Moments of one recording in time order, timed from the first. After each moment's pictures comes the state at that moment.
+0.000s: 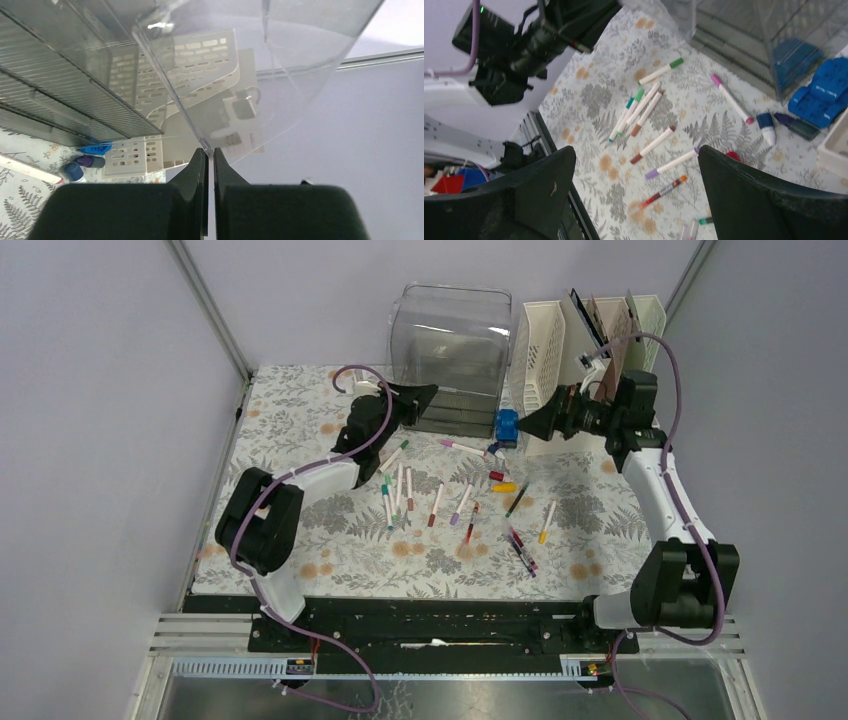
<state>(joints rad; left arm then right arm) -0.48 1.77 1.08 0.71 0.03 -1.41 -0.06 1.37 1.12 -0.23 -1.03 0.22</state>
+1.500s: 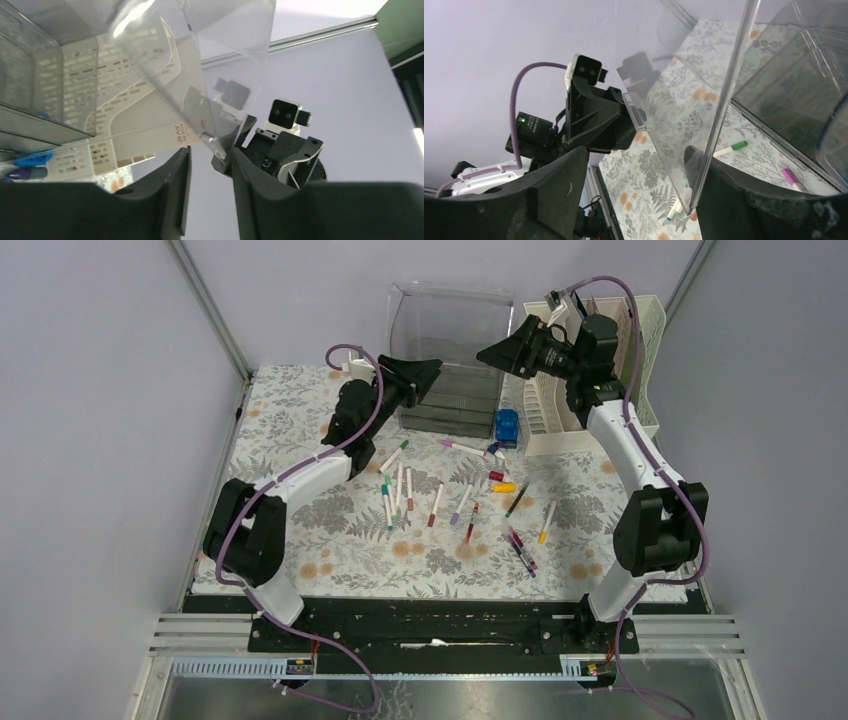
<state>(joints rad) -0.48 1.68 1.17 0.67 0.12 -1.40 0.15 1.70 1.54 0.12 -0.89 0.77</state>
